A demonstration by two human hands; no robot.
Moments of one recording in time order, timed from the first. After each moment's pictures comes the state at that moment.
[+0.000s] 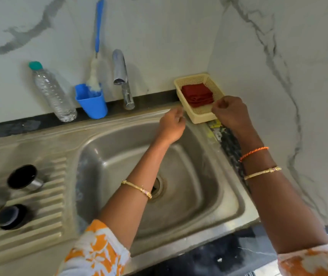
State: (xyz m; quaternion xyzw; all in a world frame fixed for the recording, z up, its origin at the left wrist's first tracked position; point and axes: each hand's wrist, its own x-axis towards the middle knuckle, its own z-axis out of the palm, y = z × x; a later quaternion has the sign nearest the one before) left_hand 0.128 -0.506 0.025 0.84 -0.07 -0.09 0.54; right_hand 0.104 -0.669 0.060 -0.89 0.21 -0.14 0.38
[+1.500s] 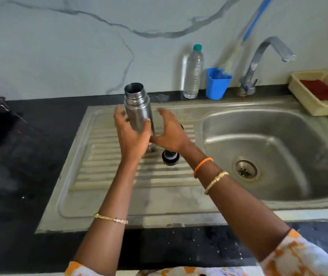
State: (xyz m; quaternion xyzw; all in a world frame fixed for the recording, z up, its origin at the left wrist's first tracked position) left_hand -0.016 -0.065 0.031 0.80 0.14 0.23 0.53; right_hand 0.024 -0.174 0.022 -0.88 -0.16 0.04 0.45
